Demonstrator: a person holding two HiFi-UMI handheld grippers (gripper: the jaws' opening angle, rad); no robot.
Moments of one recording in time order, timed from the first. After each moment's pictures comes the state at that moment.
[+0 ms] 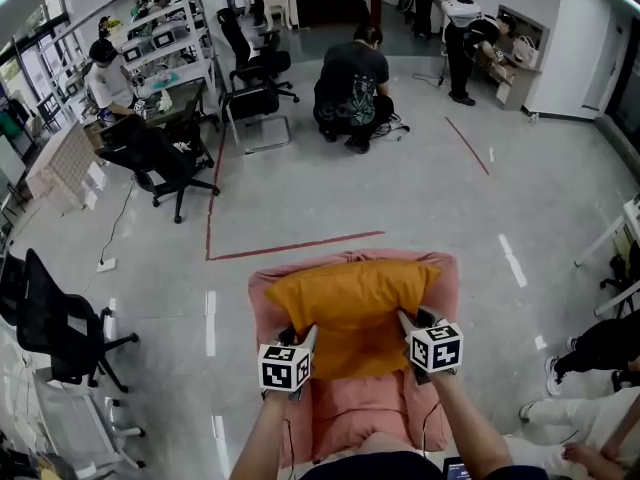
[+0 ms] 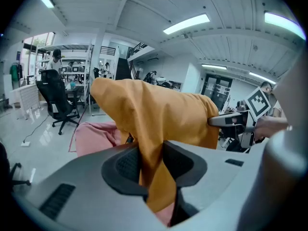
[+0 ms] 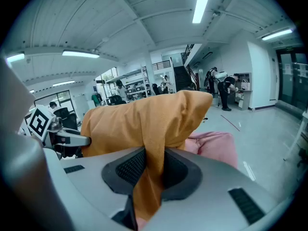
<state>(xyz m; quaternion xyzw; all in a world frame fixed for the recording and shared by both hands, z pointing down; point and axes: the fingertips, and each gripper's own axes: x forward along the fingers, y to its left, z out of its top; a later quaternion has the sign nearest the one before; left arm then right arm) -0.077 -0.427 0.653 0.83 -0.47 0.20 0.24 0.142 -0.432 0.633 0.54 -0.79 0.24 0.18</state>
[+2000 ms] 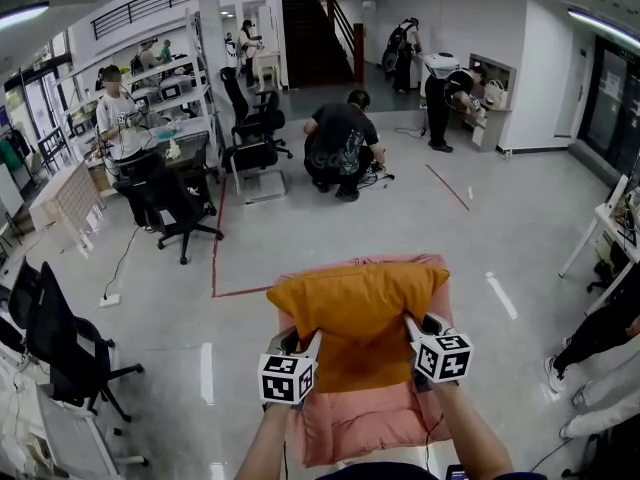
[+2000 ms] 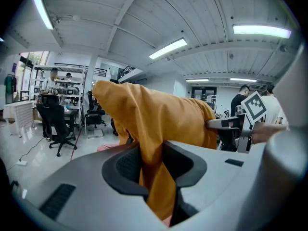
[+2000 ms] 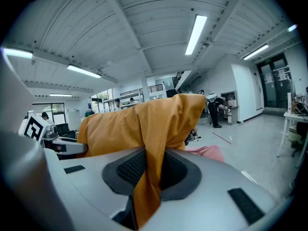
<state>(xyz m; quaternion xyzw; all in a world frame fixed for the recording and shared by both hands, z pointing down) -0.142 -0.305 0.528 0.88 -0.45 0.12 0.13 0.075 -0.292 0.508 0.61 -0.78 0.16 0.07</state>
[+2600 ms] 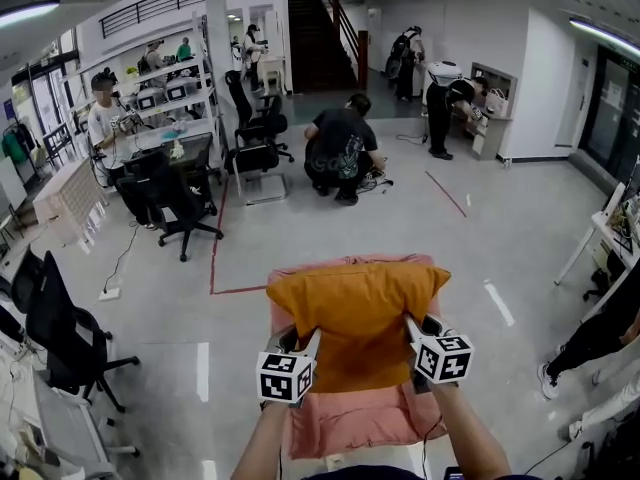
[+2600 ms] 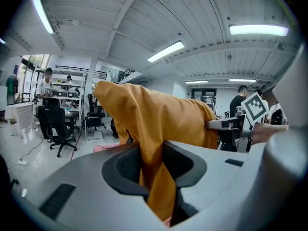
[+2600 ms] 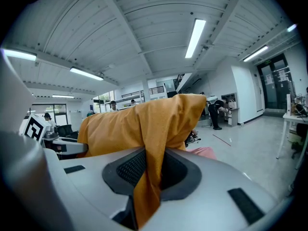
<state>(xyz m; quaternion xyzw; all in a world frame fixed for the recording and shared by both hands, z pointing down) -0.113 -0.263 0.509 0.88 -0.45 0.11 0.12 0.104 -0.251 0.489 0.60 -0.78 0.15 0.06</state>
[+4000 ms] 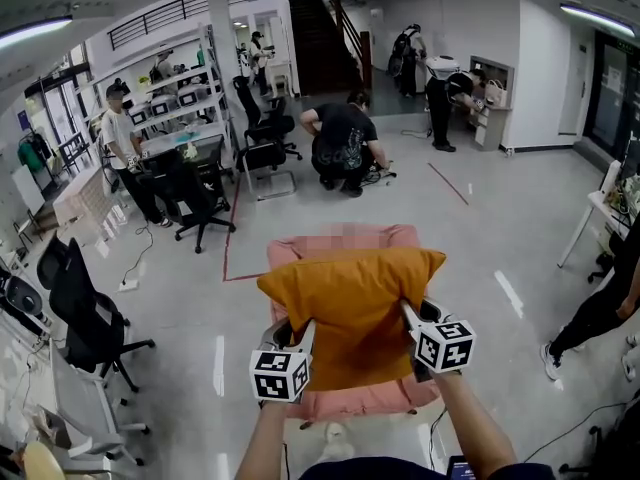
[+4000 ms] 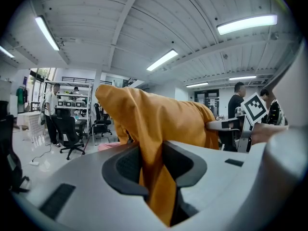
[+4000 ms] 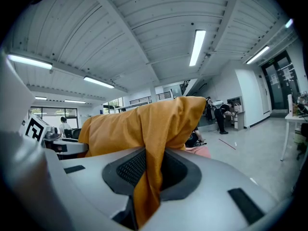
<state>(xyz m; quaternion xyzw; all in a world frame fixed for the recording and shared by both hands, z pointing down) -0.085 -0.089 0.470 0.86 -0.49 0.09 0.08 0.133 -0.095 0.458 0.57 -0.81 0.13 0.03</state>
